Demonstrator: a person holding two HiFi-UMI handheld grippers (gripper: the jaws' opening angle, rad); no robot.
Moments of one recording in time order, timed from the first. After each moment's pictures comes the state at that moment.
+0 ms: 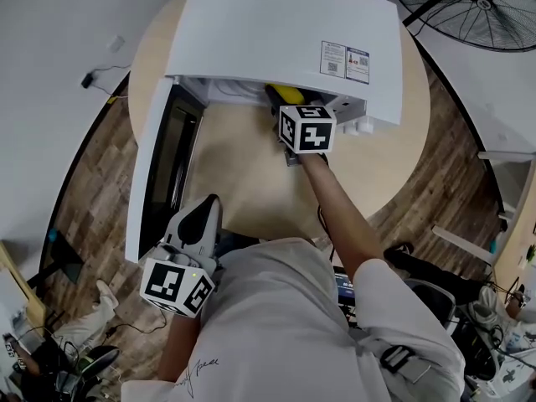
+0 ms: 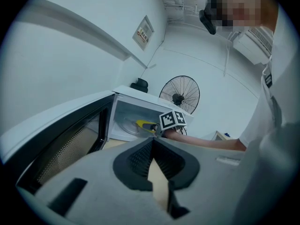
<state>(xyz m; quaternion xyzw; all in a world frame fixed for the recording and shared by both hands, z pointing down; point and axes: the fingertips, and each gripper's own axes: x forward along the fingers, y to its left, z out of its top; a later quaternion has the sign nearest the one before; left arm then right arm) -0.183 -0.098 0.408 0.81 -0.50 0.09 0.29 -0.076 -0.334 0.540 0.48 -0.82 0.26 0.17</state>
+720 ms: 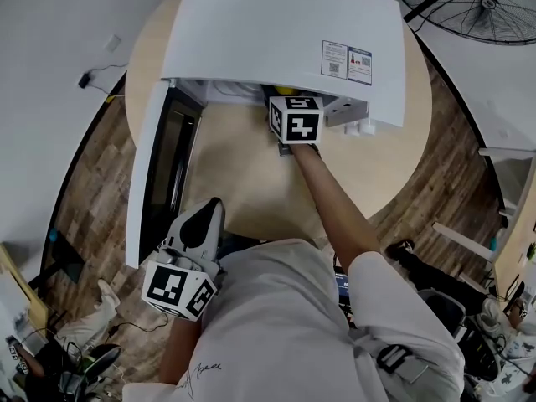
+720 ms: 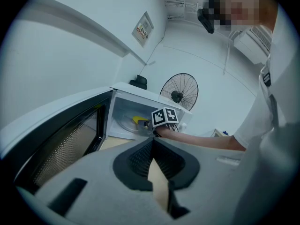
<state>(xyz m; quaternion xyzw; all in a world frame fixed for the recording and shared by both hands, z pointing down) -0.179 -0.102 0.415 0.81 -0.48 0.11 0.30 -0.085 -0.361 0.554 0.50 -0.81 0.24 0.18</state>
